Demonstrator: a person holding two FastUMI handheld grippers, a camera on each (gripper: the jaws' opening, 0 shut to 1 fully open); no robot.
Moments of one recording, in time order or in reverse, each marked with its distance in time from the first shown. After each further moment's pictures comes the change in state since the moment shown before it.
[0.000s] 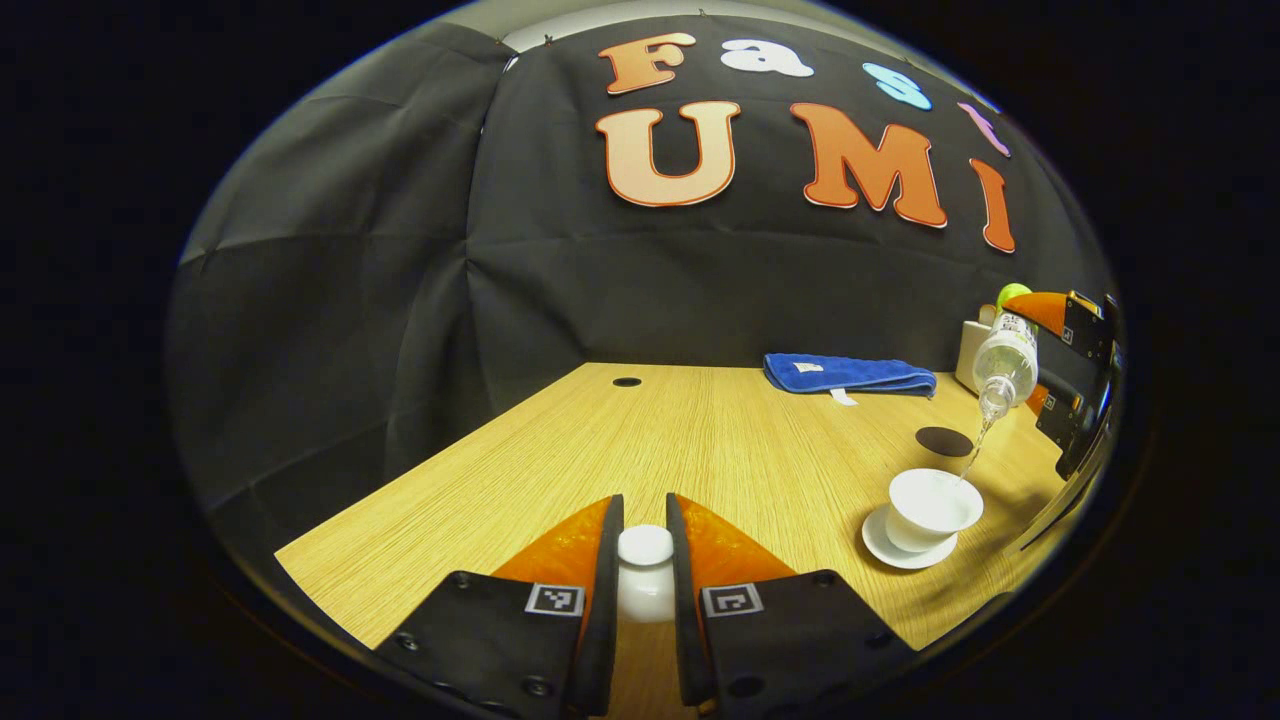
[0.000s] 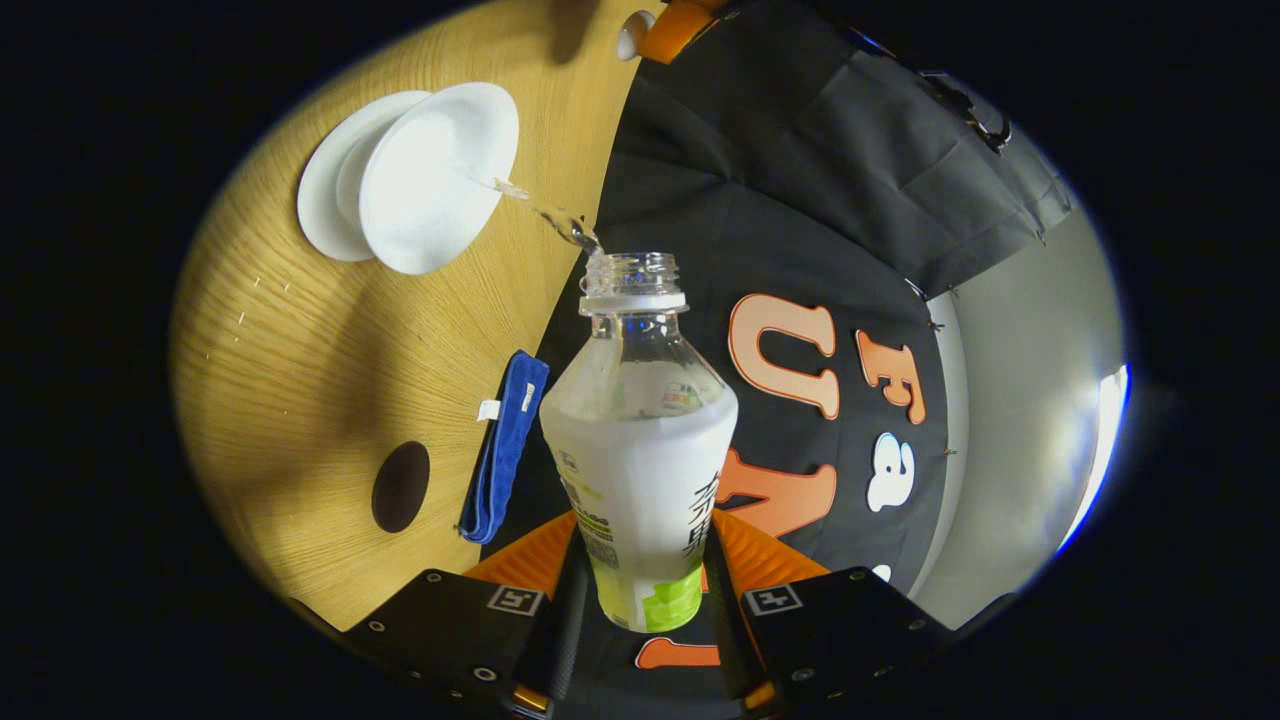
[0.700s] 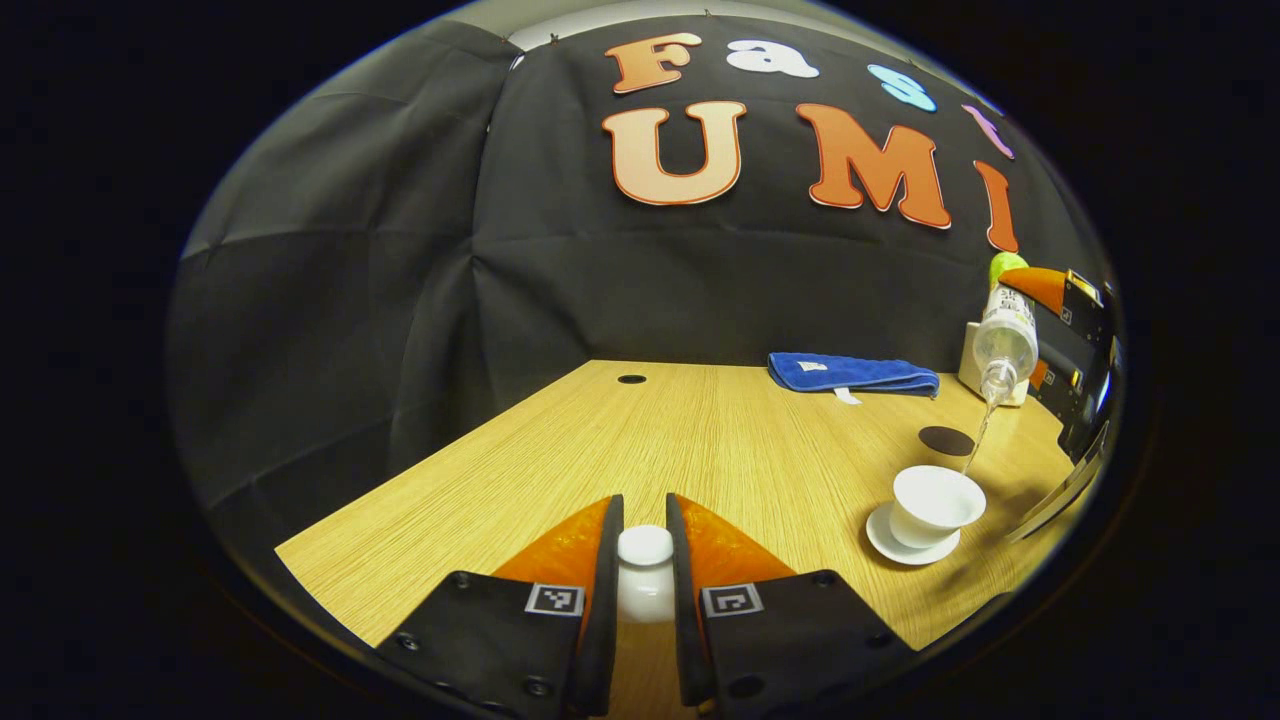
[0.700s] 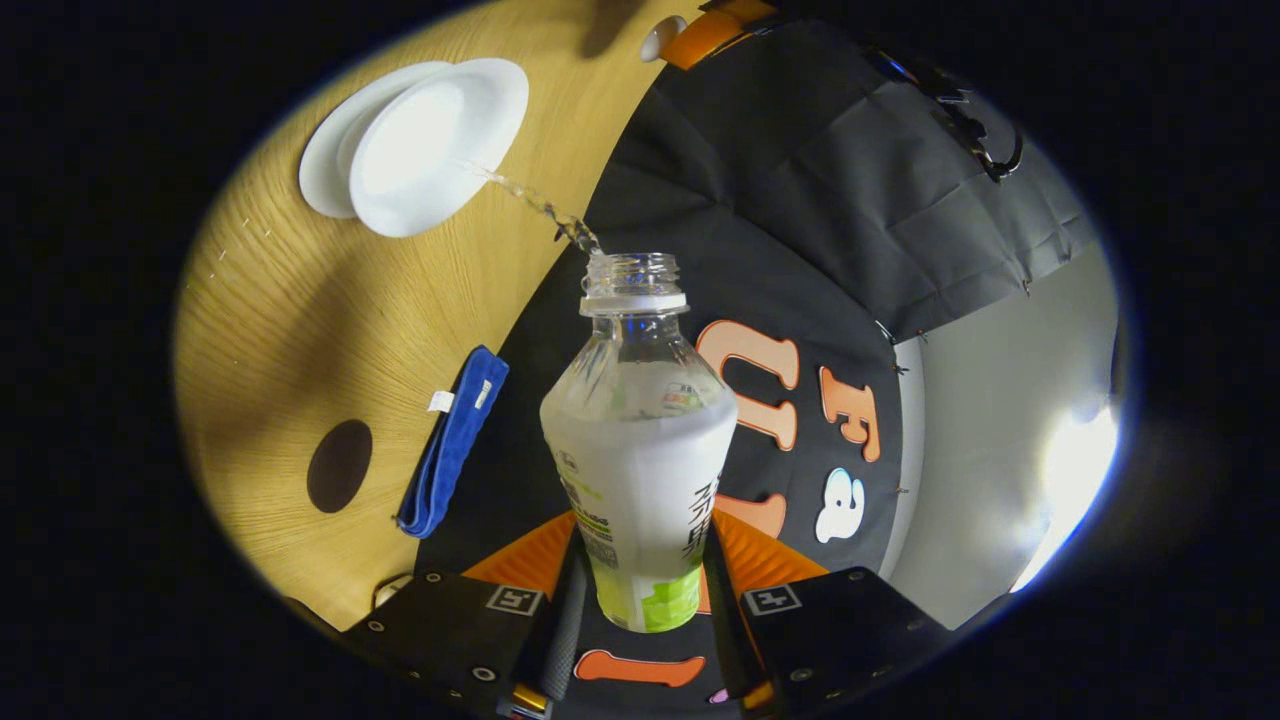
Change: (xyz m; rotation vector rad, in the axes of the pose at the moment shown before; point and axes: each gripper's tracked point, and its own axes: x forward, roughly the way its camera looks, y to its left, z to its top) left arm 0.001 -0.001 -0.005 -0.008 0.010 0.007; right arm 0.010 -0.016 0.000 -0.095 -0.065 -0.074
